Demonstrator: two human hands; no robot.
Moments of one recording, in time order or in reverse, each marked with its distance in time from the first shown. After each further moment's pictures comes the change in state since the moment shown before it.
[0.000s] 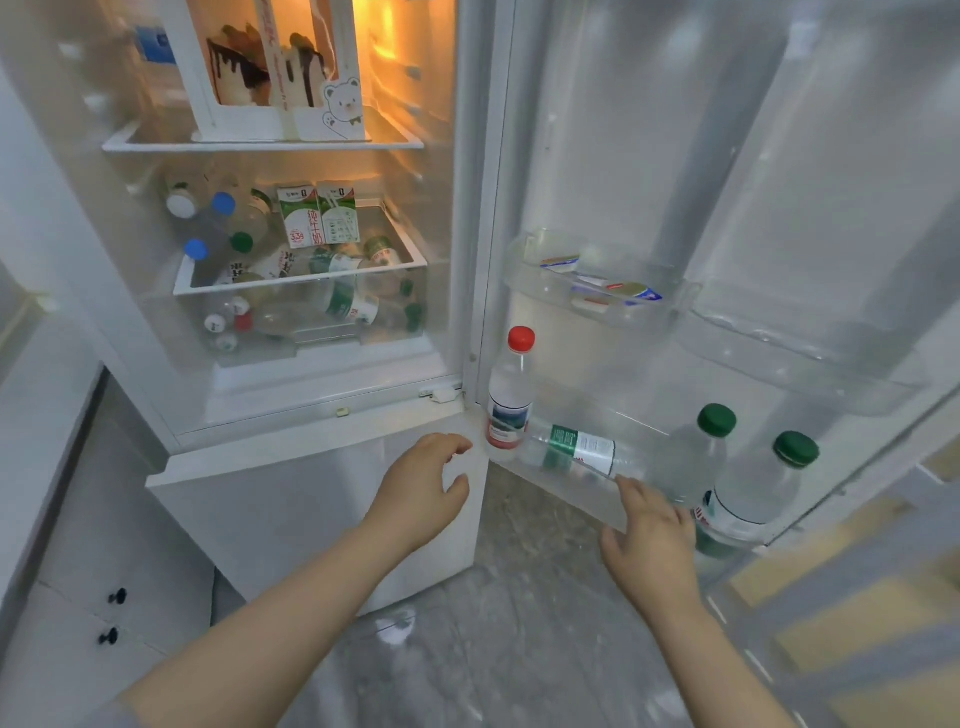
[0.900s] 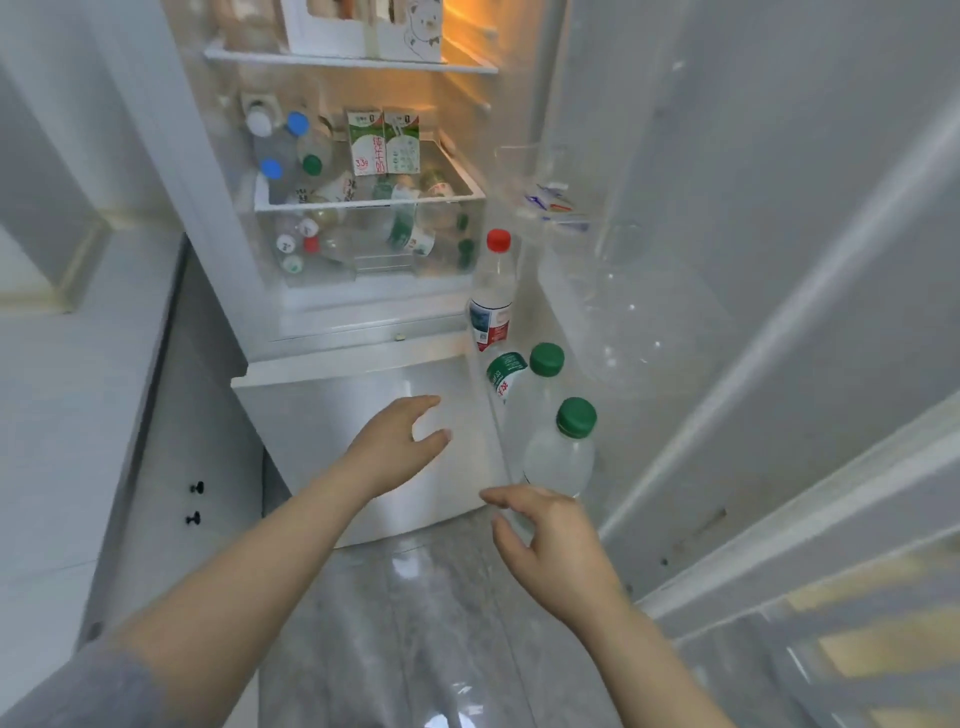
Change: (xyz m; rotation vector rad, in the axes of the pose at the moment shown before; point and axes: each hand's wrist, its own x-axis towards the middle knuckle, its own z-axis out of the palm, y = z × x) left_hand -0.097 -0.069 -0.061 -0.005 -0.114 -0.227; right_hand -0.134 -0.154 -0.019 0.509 -0.287 -0.339
